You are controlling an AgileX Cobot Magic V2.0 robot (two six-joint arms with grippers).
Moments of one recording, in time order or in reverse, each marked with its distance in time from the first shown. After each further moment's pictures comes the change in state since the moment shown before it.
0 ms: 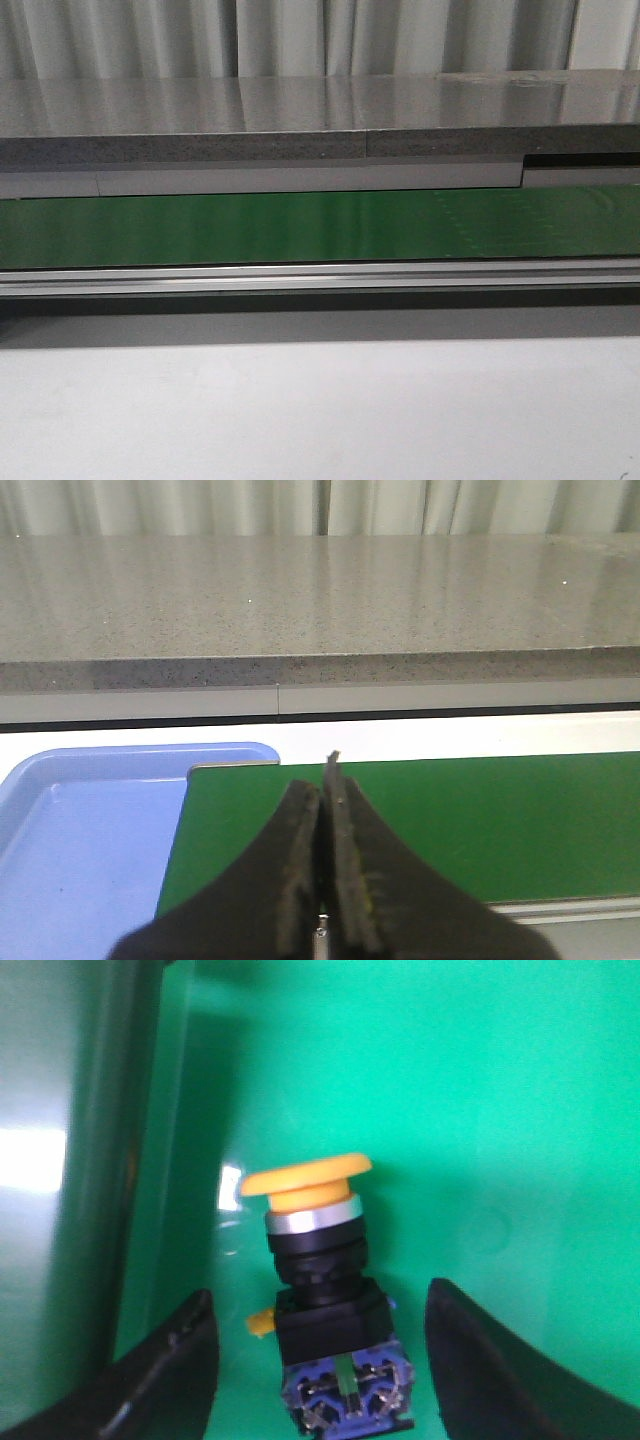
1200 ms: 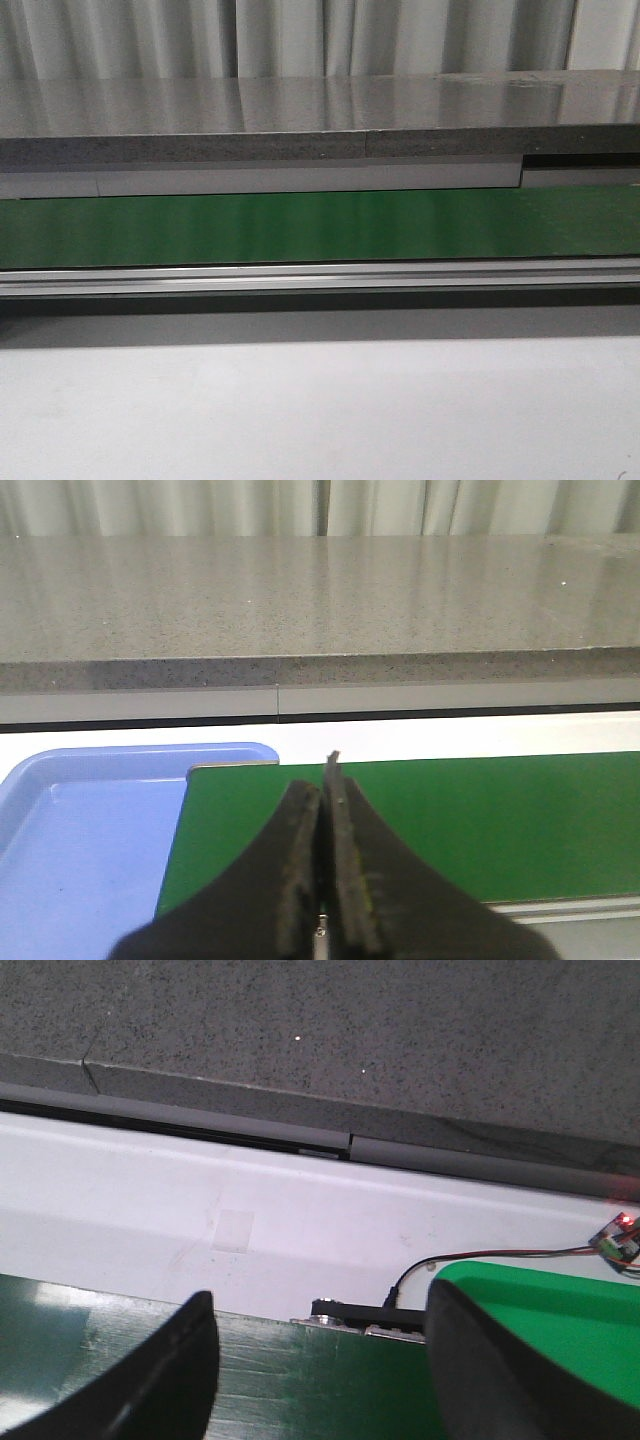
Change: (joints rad) left arm 0.000 0.000 0.000 0.000 0.000 0.000; right arm 0.339 -0.501 0.000 0.065 -0.051 0.316
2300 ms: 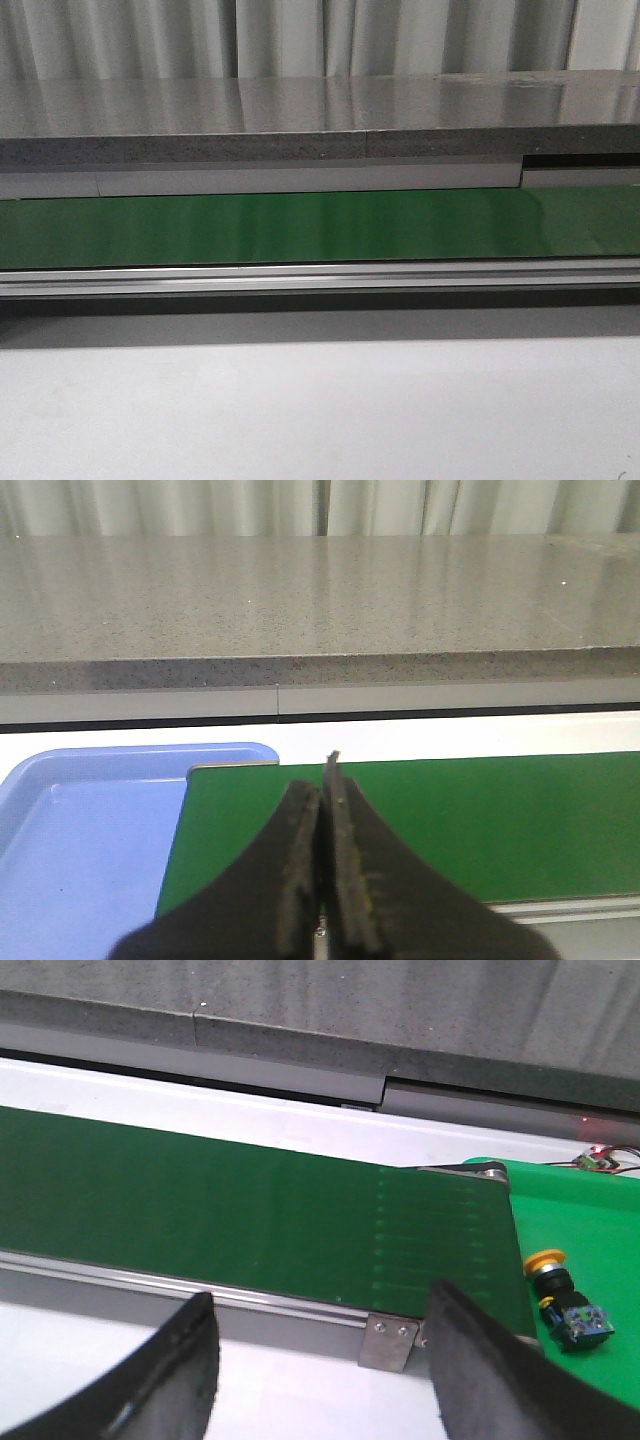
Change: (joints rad) left arm 0.000 0.000 0.000 0.000 0.000 0.000; right arm 0.132 -0.967 0.831 -0.126 -0.132 0.167
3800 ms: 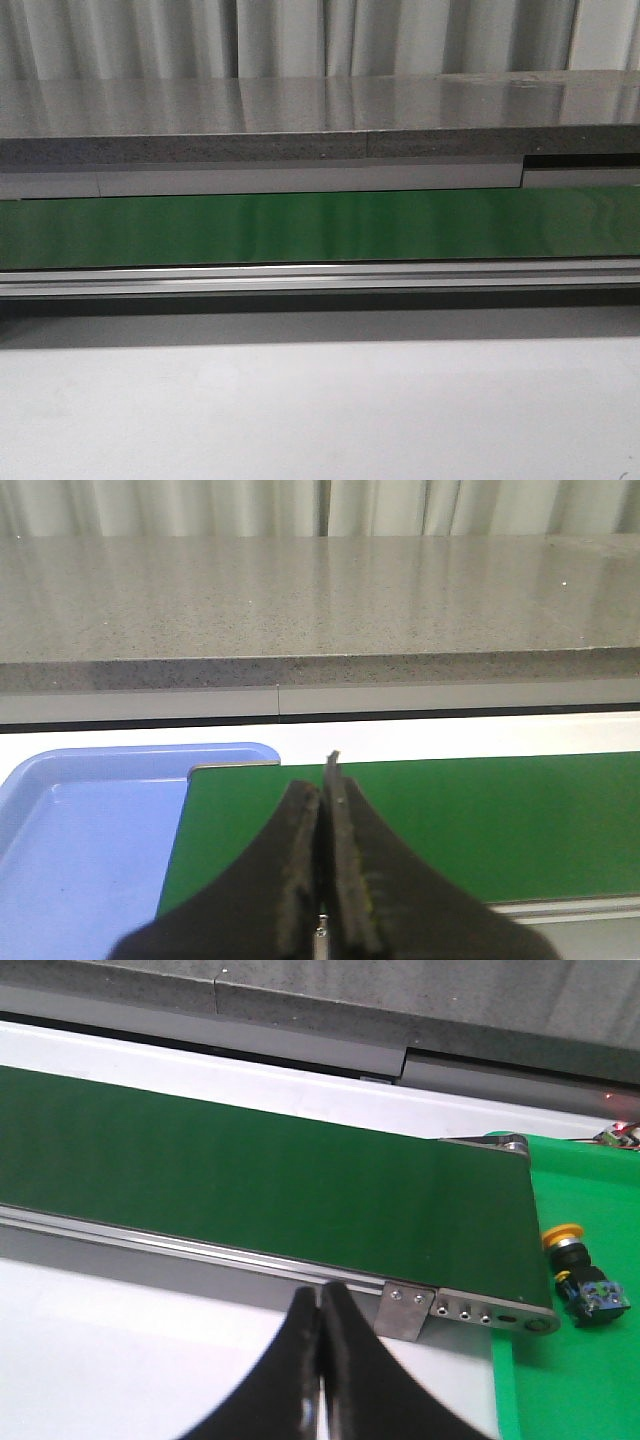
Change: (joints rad) left arm 0.000 0.000 0.000 0.000 0.000 0.000; right arm 0.009 -0.038 0.005 -0.004 0.068 0.001
